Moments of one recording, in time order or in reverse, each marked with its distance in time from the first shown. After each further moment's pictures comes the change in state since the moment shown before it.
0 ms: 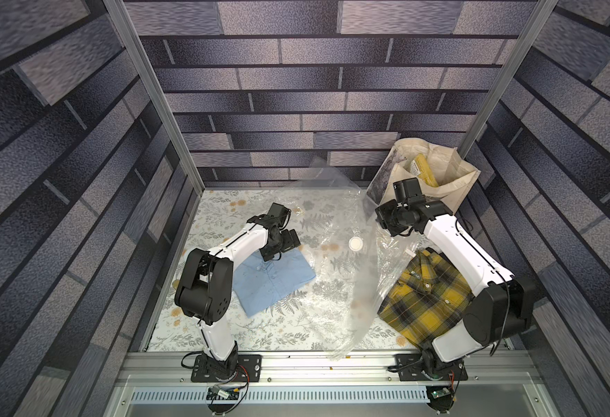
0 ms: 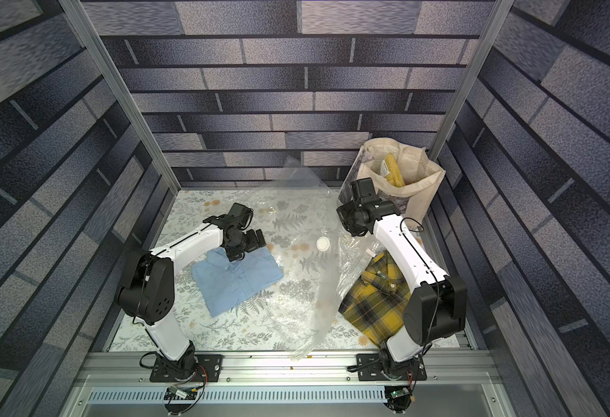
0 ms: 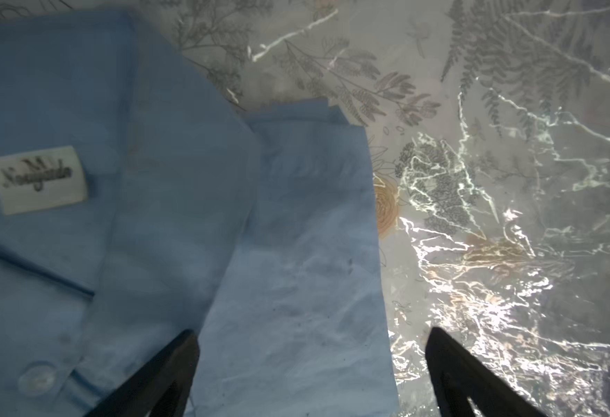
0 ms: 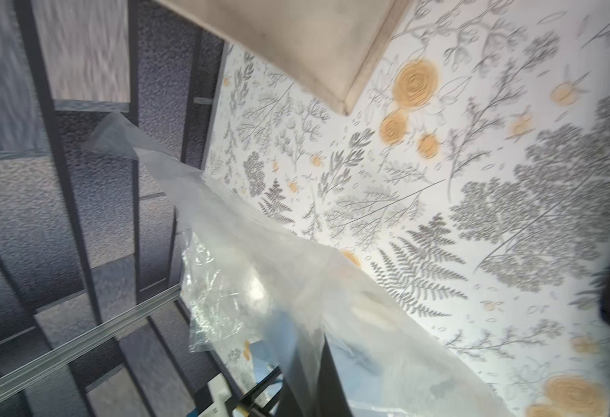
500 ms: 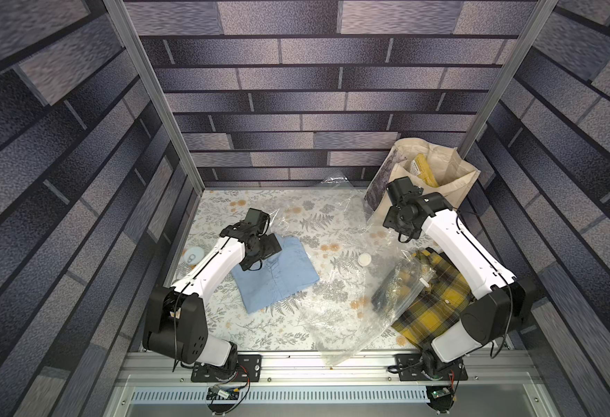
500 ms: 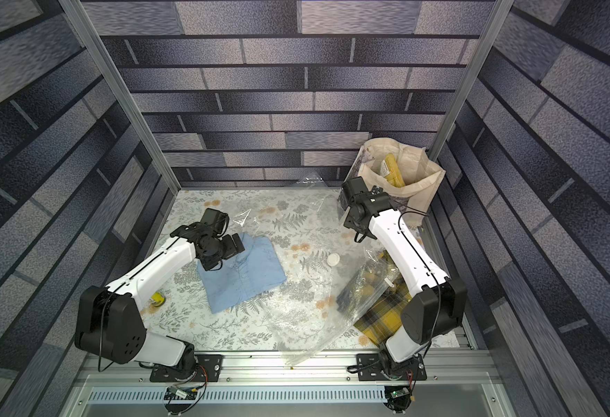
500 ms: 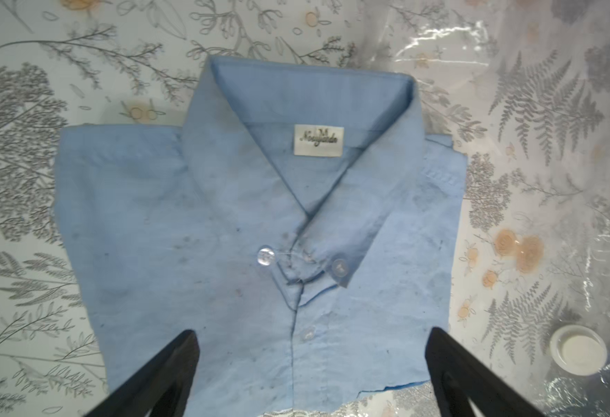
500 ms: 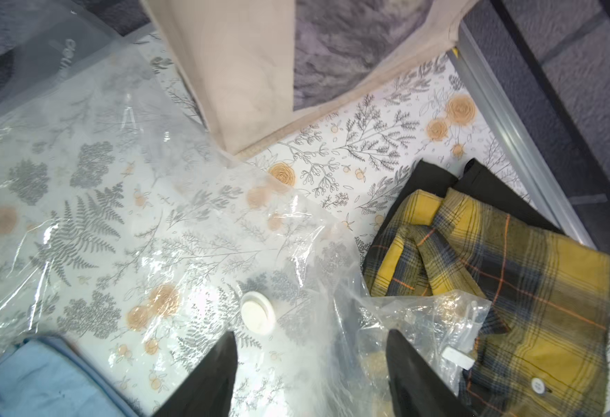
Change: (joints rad) left arm 0.111 -0.311 -0.195 -0.137 -0.124 -0.035; right arm 0.175 0.040 0.293 -0.396 0.459 -0.575
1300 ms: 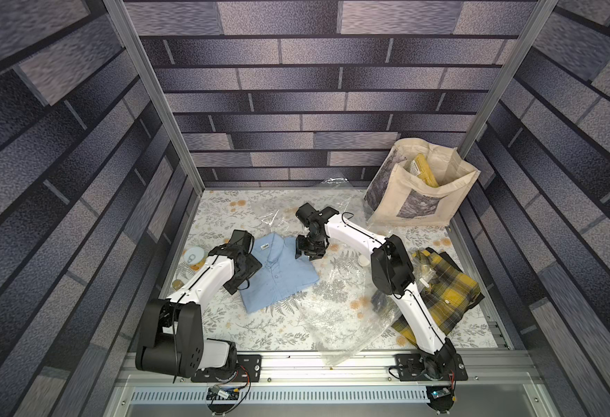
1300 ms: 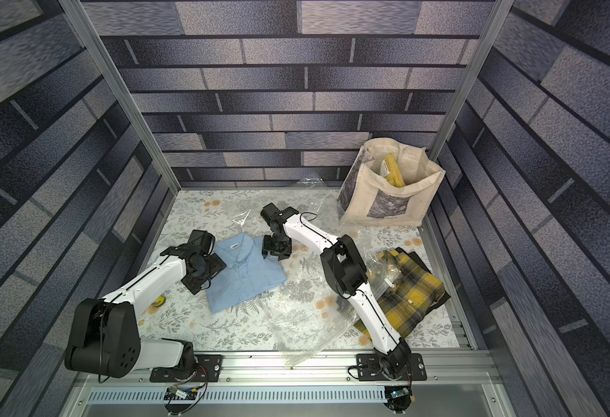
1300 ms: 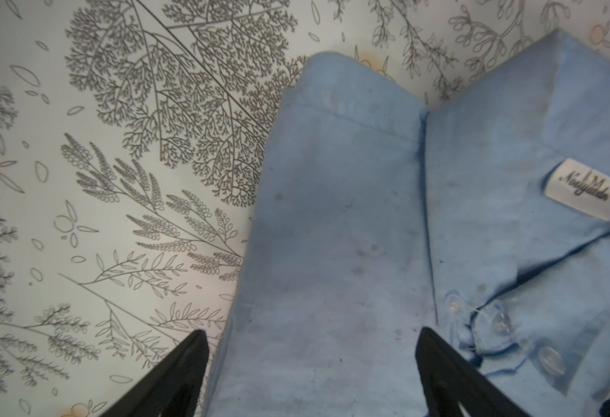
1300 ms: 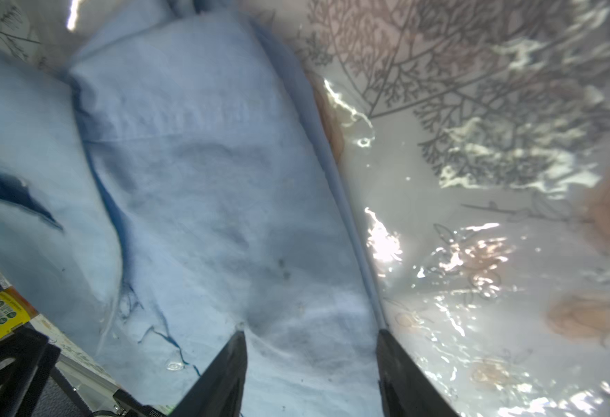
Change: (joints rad) left arm 0.109 -0.058 -0.273 0.117 -0.052 -0.168; right arm 0.285 0.815 0.440 0.142 -0.713 0.026
